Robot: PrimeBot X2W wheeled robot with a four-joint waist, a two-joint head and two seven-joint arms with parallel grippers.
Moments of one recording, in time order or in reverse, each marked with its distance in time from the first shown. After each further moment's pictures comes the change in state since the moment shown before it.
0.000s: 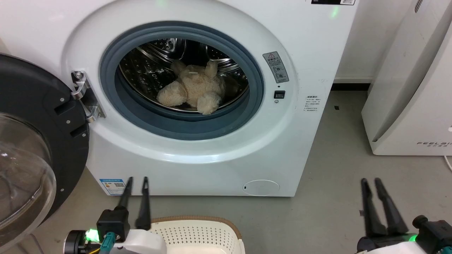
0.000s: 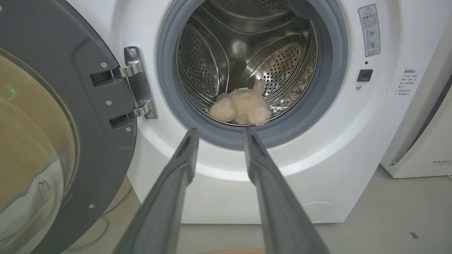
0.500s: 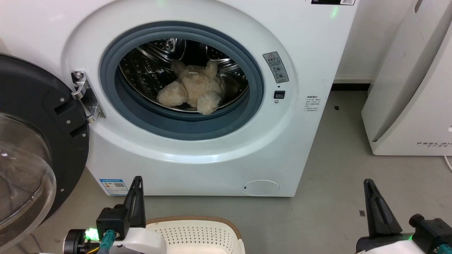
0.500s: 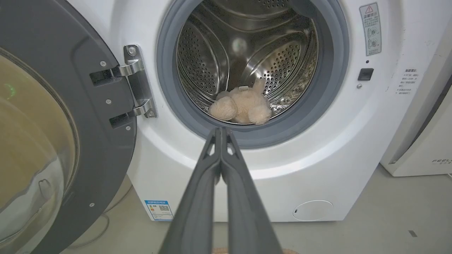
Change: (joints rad) left arm 0.000 0.000 0.001 -0.013 0.000 -0.001 0.027; right arm -0.001 0.000 0.000 0.000 -0.024 0.000 0.026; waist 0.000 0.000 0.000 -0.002
